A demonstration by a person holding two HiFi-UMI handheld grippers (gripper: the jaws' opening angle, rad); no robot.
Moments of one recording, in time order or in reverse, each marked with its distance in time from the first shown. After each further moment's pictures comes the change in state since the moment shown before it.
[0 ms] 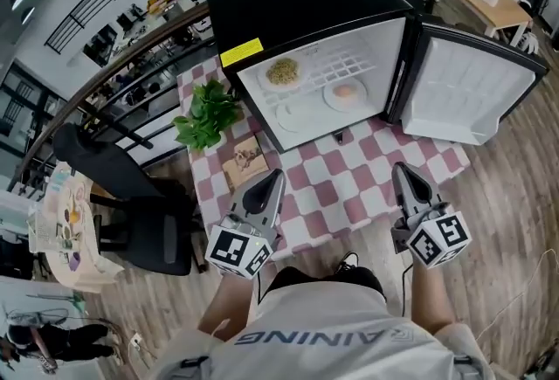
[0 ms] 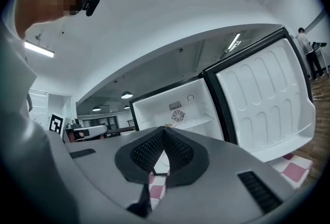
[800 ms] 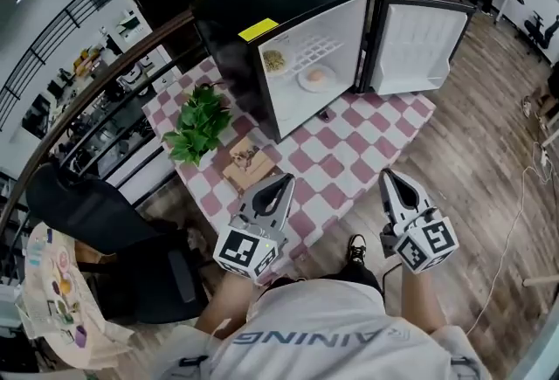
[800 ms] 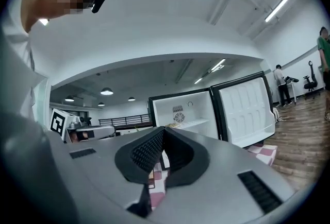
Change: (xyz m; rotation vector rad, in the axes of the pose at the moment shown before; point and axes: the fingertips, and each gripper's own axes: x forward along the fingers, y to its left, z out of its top) left arm -0.114 0.023 -0.017 0.006 -0.053 -0.432; right arm -0.052 0.188 -0.052 -0.127 -0.096 -0.323
